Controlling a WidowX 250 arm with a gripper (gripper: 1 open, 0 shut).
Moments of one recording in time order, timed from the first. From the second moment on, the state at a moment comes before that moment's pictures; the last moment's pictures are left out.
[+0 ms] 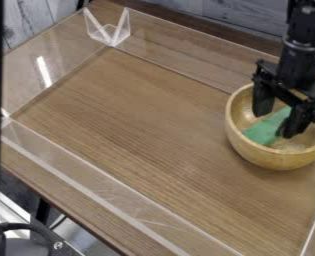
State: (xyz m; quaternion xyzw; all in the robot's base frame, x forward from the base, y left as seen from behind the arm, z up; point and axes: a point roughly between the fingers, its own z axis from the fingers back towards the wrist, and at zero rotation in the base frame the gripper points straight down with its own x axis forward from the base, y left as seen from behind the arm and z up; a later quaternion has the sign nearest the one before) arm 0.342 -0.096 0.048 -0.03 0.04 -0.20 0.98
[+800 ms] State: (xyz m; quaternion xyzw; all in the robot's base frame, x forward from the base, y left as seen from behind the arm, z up) arm 0.353 -0.092 0.028 -0.04 0.03 -0.19 0.98
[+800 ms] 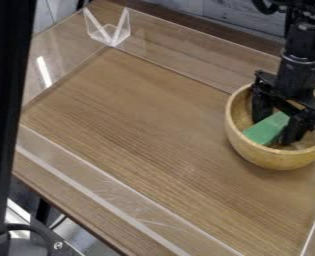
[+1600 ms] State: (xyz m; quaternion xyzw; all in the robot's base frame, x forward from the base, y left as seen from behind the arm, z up) arm 0.360 -0.090 0.023 -0.04 0.01 -0.17 0.98
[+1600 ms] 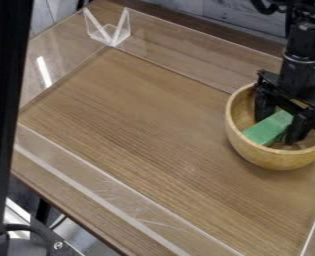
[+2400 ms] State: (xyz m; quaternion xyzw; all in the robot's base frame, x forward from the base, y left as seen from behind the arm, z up) arm 0.361 -0.087 0.019 -0.05 0.00 -0.16 0.99
